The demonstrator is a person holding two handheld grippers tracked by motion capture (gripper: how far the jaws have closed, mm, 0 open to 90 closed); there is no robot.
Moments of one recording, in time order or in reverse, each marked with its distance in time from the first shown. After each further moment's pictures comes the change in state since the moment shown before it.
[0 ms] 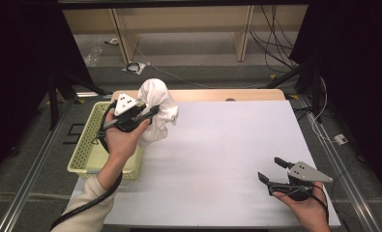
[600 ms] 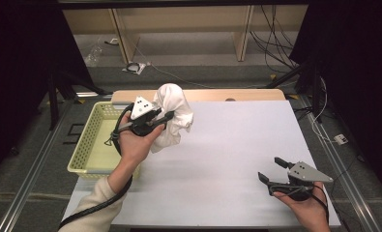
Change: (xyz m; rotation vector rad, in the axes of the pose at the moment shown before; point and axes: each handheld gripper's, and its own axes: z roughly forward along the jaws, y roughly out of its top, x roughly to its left) left arm -0.033 0.000 0.011 0.028 -0.082 0.039; right arm 0.000 0.000 0.000 -0.011 0.002 -0.001
